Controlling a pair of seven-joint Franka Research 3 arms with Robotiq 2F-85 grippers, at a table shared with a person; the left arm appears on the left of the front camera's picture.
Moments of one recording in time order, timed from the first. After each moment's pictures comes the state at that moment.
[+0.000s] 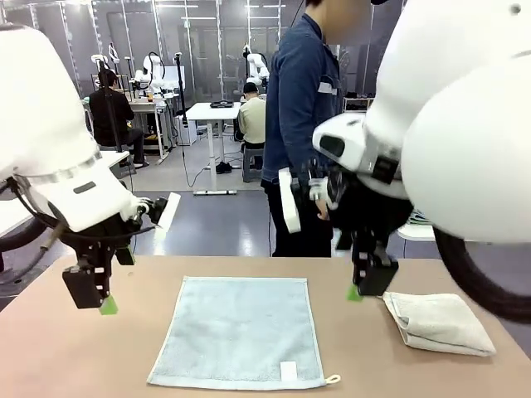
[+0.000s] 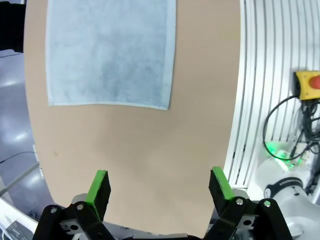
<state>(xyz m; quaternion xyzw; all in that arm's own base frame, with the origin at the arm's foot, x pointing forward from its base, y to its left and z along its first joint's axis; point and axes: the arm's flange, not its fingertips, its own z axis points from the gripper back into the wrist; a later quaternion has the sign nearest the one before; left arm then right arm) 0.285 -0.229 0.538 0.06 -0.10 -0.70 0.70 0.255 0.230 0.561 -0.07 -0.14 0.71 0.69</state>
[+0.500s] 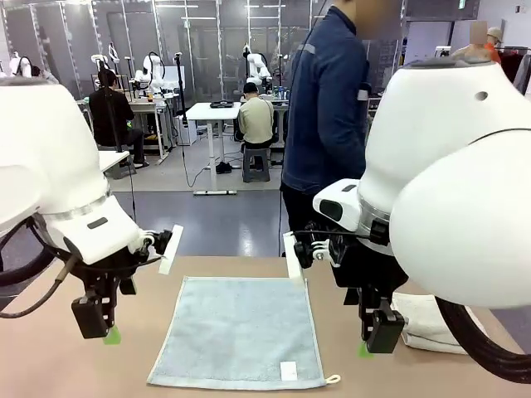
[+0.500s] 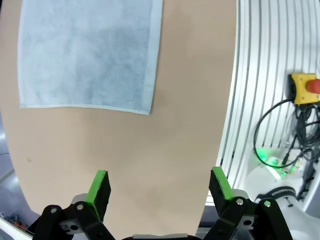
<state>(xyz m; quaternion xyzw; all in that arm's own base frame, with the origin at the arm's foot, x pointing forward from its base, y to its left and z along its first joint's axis) 0.290 -0.223 0.485 0.03 -0.07 -0.69 0.72 0.248 0.225 0.499 -0.03 -0.08 0.70 0.70</state>
